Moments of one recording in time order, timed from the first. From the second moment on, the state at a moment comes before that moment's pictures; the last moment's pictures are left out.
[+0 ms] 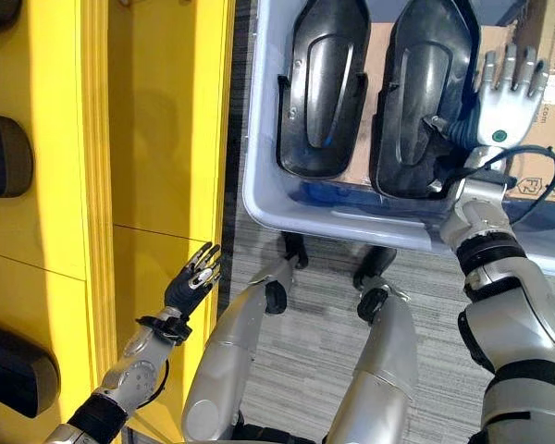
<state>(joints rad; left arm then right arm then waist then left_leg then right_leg) -0.09 0.35 -0.39 0.27 -0.97 -0.23 -0.19 -0.97 -0.80 0.52 0.92 -0.53 0.26 -0.85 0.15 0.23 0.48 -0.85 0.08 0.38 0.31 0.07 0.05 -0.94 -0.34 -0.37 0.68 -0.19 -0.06</state>
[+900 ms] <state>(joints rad) -0.09 0.32 -0.32 0.28 -1.01 -0.24 -0.22 -0.97 -0.80 0.61 0.76 -0.81 0.20 -0.80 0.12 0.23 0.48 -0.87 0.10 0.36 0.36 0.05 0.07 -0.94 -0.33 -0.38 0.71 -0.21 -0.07</state>
